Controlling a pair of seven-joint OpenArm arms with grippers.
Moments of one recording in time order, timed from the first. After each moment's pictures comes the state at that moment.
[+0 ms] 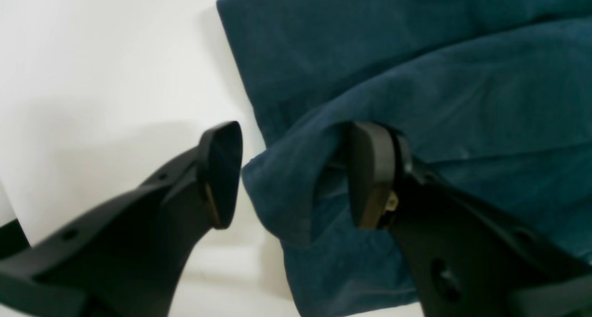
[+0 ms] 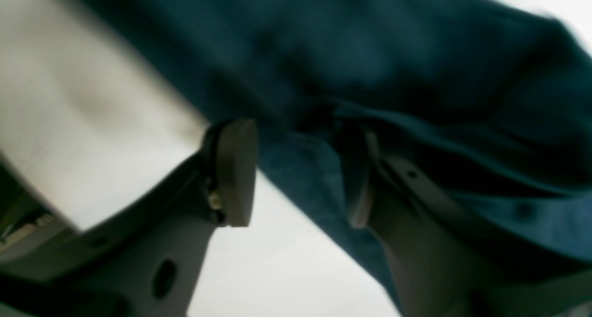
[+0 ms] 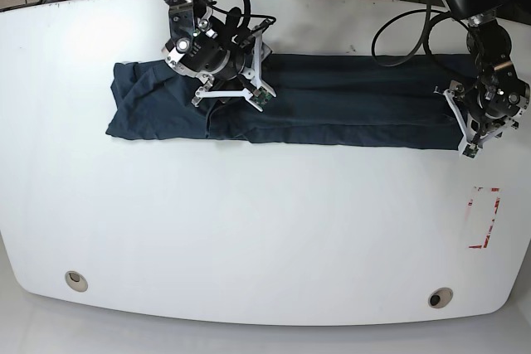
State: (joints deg) left arm -2.4 -16.3 -25.8 88.7 -1.6 -42.1 62.6; right arm -12.6 -4.4 -8.0 110.6 0.2 40.2 -71.0
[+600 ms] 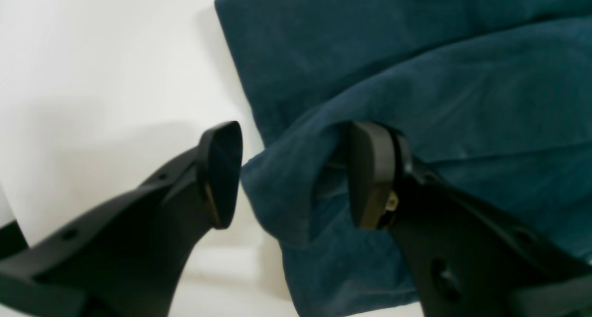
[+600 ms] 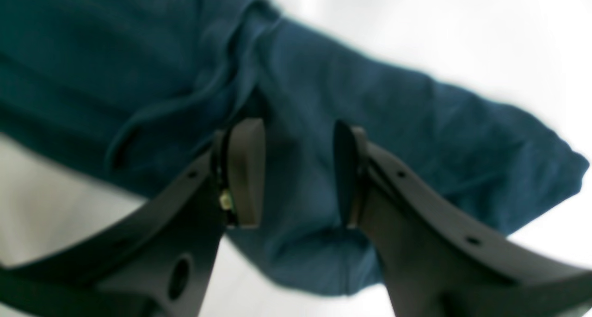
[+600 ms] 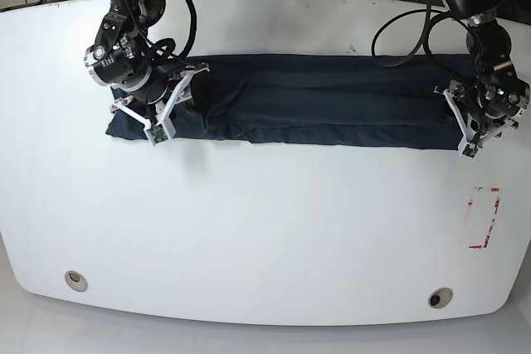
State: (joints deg) left arm -2.4 -16.2 -25.8 88.6 -1.6 -42.1 62.6; right arm -7.2 -4.3 21.3 112.0 14.0 40.1 -71.1
